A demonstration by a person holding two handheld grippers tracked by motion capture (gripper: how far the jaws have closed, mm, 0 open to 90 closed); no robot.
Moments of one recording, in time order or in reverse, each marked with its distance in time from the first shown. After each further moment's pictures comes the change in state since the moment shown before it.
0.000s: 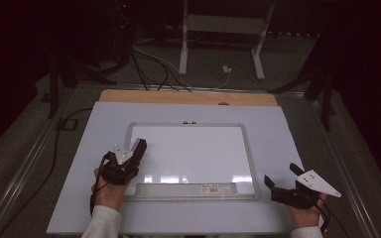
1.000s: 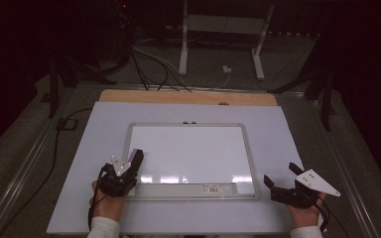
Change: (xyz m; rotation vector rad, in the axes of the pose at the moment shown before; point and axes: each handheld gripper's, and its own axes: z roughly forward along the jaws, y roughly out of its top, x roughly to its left) left arm -0.010 -0.026 -0.009 0.046 0.021 -0.032; right arm 0.000 0.001 0.002 -0.001 0.007 -0.002
